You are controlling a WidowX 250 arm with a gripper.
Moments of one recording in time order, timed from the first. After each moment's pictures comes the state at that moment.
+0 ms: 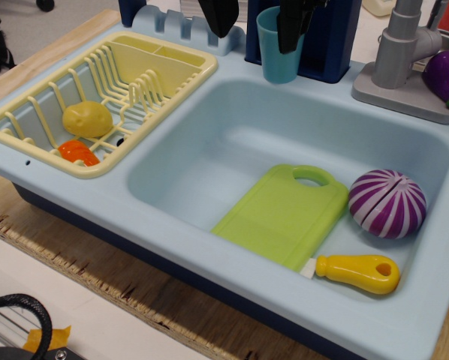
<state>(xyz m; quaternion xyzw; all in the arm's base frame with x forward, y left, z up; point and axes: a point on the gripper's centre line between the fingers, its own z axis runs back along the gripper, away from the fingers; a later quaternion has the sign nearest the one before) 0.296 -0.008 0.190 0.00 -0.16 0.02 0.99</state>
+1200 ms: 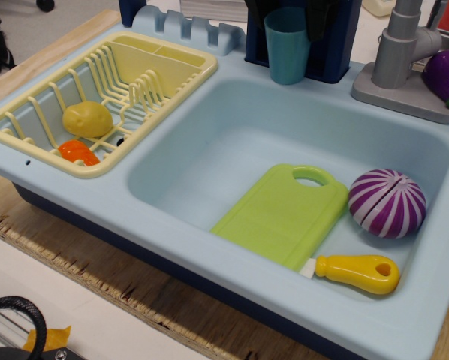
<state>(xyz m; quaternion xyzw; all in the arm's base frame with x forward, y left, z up) 0.358 -0.008 0.169 -0.03 -0.19 -0.03 0.98</state>
